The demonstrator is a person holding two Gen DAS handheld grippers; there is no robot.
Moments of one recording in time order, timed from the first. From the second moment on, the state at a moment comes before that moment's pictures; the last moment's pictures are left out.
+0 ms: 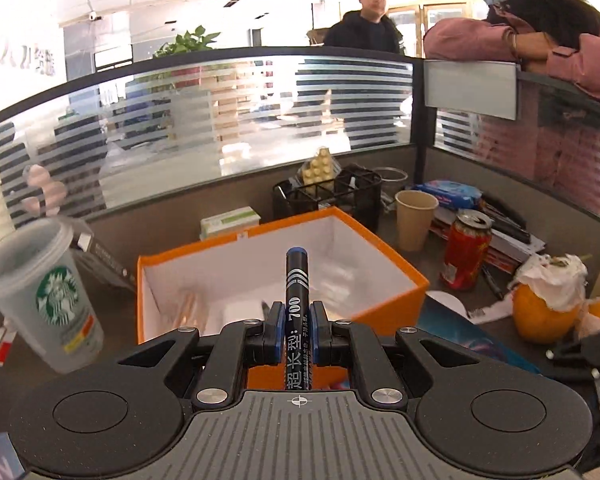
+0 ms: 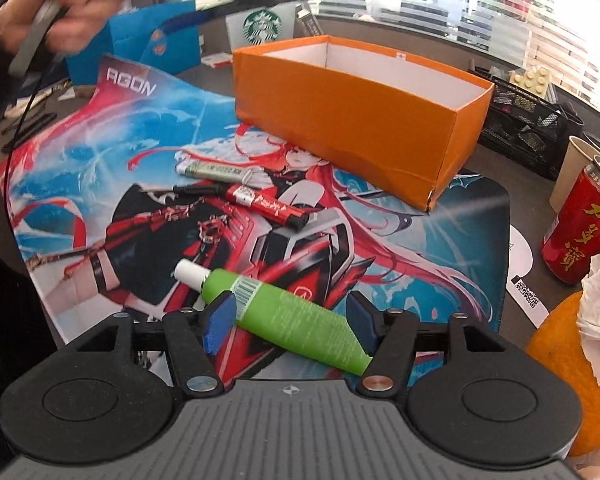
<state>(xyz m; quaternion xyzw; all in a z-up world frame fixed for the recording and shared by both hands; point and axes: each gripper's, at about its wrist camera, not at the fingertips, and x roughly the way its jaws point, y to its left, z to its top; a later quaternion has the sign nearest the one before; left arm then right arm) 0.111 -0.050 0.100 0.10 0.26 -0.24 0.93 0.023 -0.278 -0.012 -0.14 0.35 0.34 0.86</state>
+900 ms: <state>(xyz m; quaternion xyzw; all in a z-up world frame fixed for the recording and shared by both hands) 0.296 -0.059 0.001 0.09 0.45 -0.20 0.86 0.053 -0.256 -0.018 -0.18 0.38 0.37 0.83</state>
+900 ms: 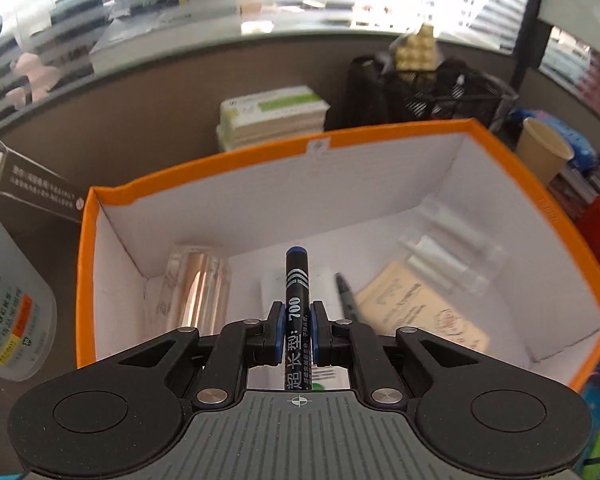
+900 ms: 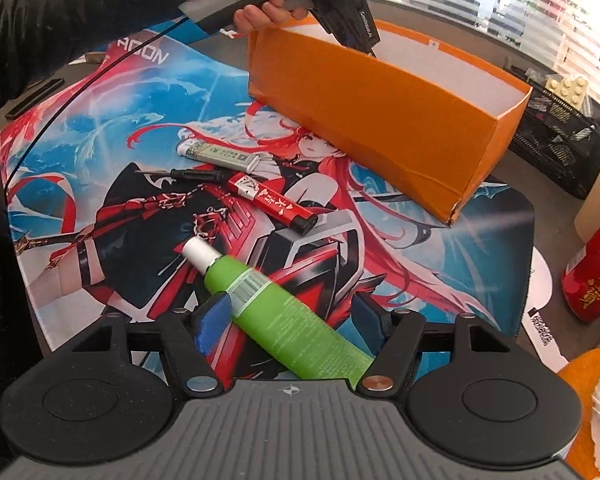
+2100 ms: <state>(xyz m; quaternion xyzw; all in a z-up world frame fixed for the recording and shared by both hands) 0.271 -0.057 0.035 0.13 0.42 -0.16 0.88 0.047 -0.235 -0.028 -0.08 0.38 0.31 0.87</state>
